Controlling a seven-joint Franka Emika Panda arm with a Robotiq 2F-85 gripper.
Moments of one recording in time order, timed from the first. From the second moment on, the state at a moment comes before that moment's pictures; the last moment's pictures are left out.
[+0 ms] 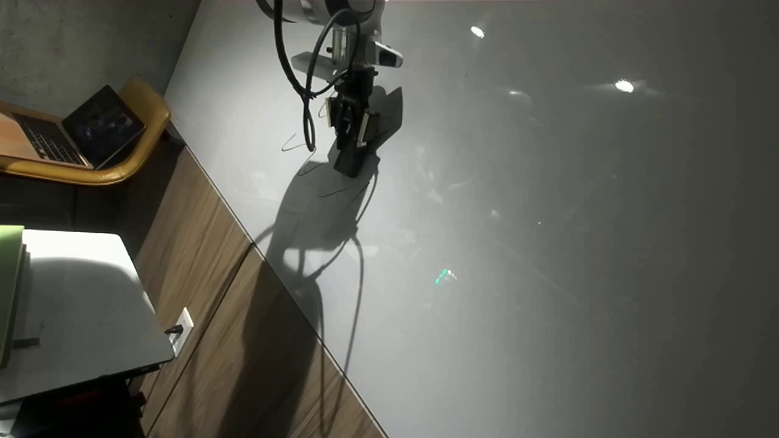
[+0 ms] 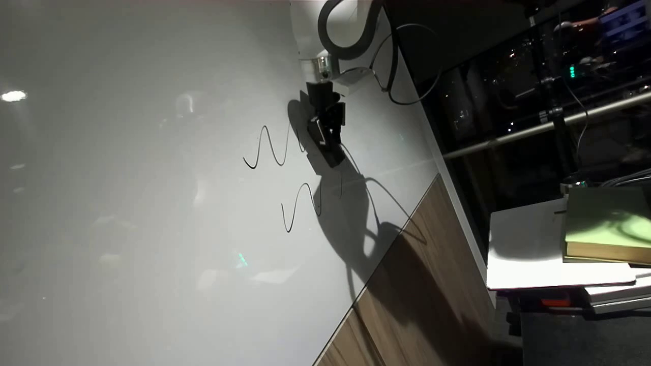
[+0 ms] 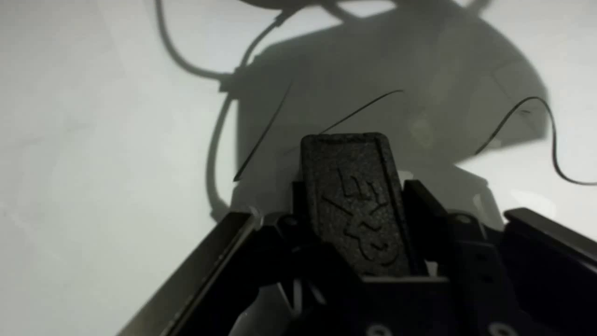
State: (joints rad) arm 0.04 -0.03 0.04 -2.03 -0.32 2.44 0.30
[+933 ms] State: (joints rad) arm 0.01 -0.07 0.04 -1.85 -0.31 2.23 0.22
